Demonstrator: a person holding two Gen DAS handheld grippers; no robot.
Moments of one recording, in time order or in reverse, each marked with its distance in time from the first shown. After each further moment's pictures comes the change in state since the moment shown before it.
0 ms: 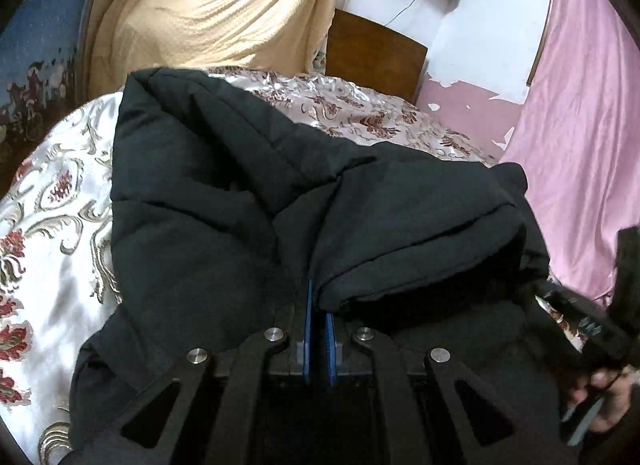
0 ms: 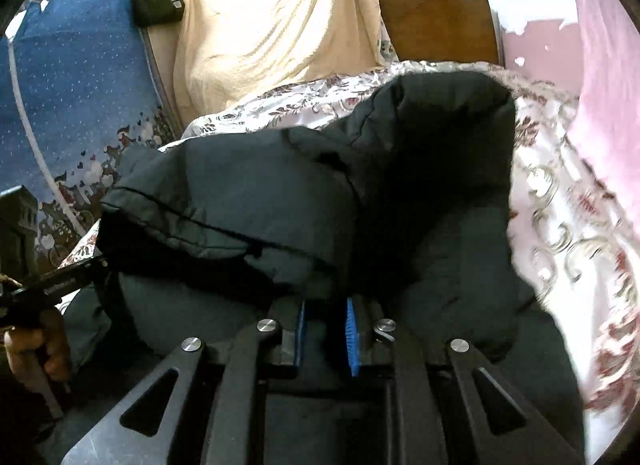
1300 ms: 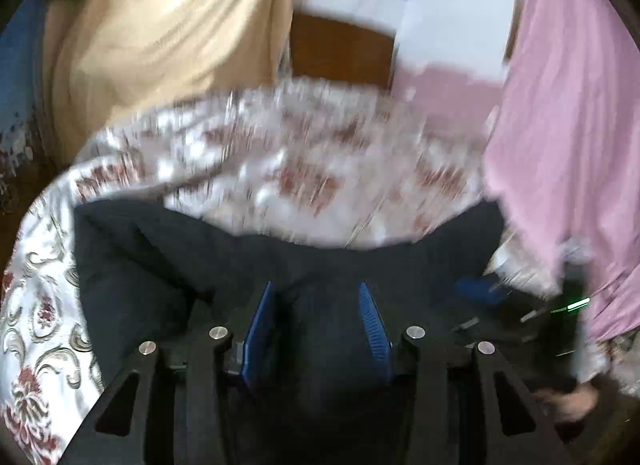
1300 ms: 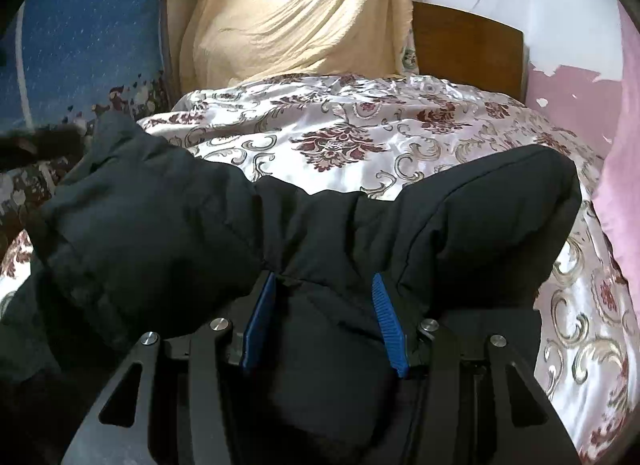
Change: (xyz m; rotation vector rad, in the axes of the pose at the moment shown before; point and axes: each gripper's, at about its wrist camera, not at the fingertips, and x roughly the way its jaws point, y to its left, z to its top) left arm 0.037 -0.042 0.084 0.151 0.094 0.000; right arm 0.070 0.034 0.043 -0.195 0.027 -0.060
